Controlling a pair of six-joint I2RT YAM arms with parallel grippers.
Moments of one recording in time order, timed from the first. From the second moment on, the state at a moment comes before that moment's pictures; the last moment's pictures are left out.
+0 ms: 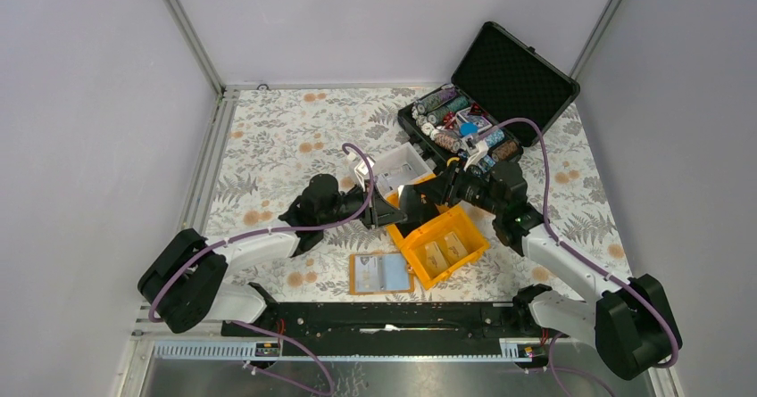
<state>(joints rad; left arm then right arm) -0.71 1.32 0.53 0.60 0.57 -0.73 0.45 1.08 0.53 0.38 -0.52 0.60</state>
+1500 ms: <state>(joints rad) -0.70 1.31 0.53 0.53 0.53 -0.76 0.43 1.07 0.56 0.33 -0.65 0.56</state>
